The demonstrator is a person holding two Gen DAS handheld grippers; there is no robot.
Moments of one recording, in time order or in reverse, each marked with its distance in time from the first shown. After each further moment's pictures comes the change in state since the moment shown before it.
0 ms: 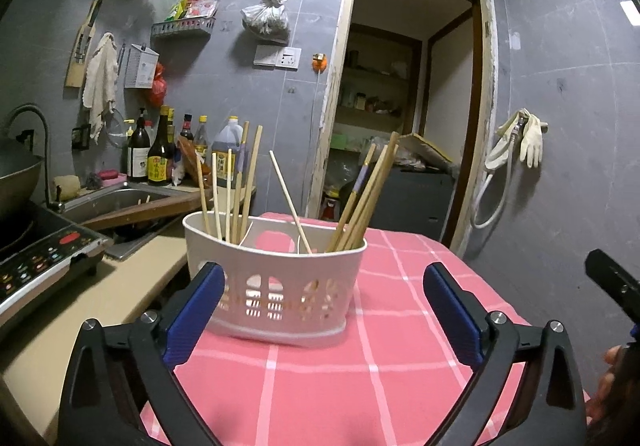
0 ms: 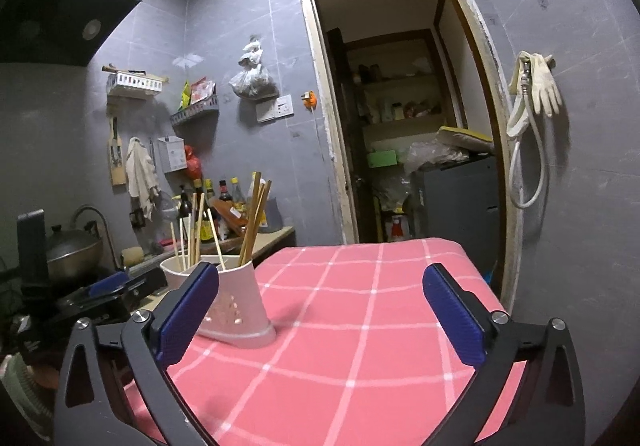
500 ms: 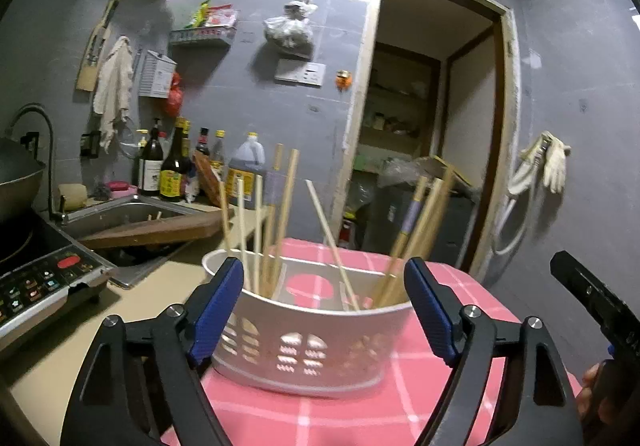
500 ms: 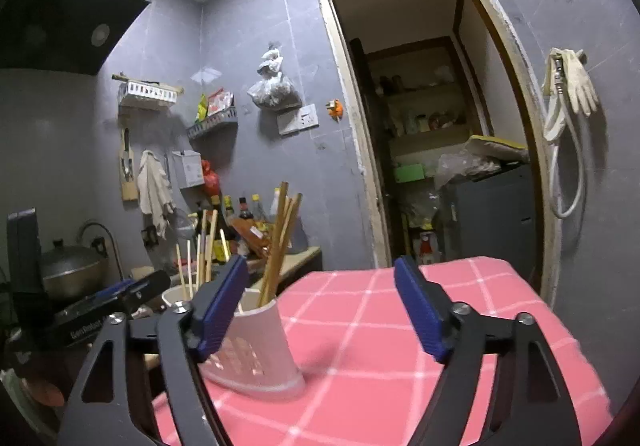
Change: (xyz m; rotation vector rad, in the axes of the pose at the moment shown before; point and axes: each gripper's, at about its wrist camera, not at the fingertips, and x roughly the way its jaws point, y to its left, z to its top) left arm 0.036 0.035 0.022 -0.025 -0.067 0.036; right arm 0.076 0.020 0.000 0.013 -0.071 0.084
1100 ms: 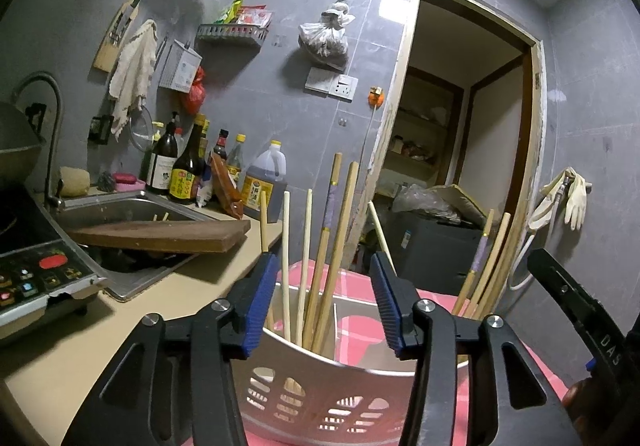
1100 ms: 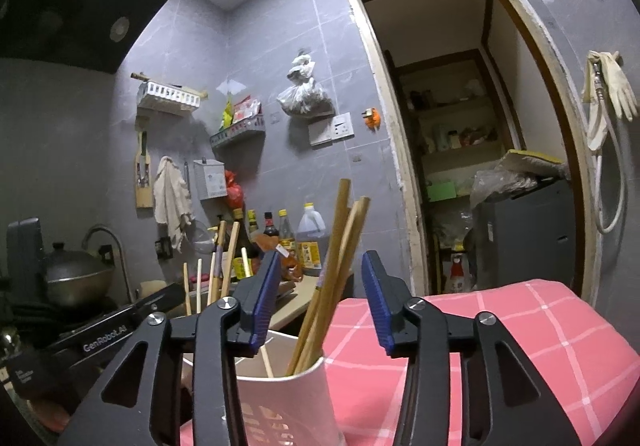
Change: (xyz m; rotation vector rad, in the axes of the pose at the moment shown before) left arm 0.037 0.052 0.005 -0.104 -0.089 0.038; right arm 0.082 0.037 -0.011 -0.014 -0.084 0.097
